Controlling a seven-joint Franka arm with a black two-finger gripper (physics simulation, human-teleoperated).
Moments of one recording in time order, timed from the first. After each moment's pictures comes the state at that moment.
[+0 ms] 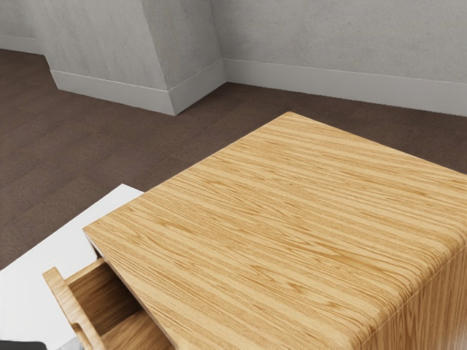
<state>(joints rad) -0.48 -1.45 -0.20 -2.66 -0.11 1.89 -1.96</state>
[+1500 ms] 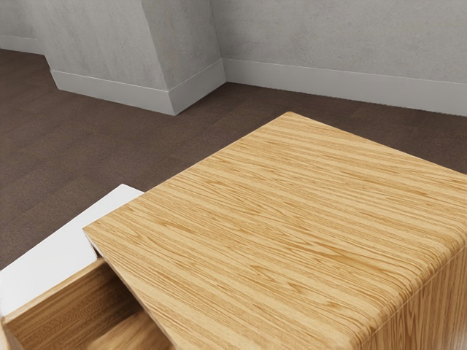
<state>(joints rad) -0.60 -1.61 -0.22 -2.66 -0.10 1.70 -2.00</state>
